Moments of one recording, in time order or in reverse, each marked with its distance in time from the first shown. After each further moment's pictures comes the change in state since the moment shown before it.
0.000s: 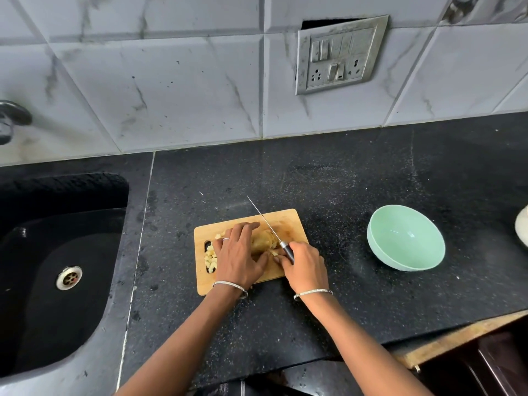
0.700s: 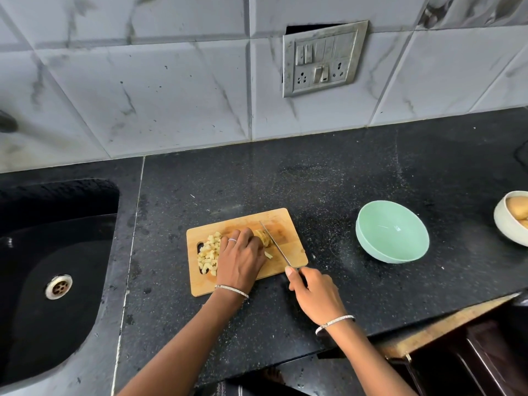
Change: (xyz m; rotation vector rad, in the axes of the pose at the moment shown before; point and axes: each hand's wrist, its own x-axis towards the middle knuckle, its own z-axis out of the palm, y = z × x) left_hand -0.005 0.009 0.014 0.245 0.162 0.219; right_hand -0.050 0.037 -0.020 0.190 -0.192 0.083
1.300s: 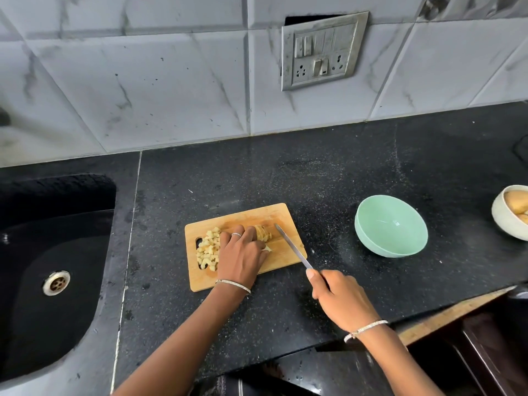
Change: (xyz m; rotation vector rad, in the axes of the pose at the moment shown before) left_hand 0.002 0.008 -0.012 0.123 -0.116 0.063; right_hand -0.026 0.010 -0.037 -0.121 -0.042 0.059
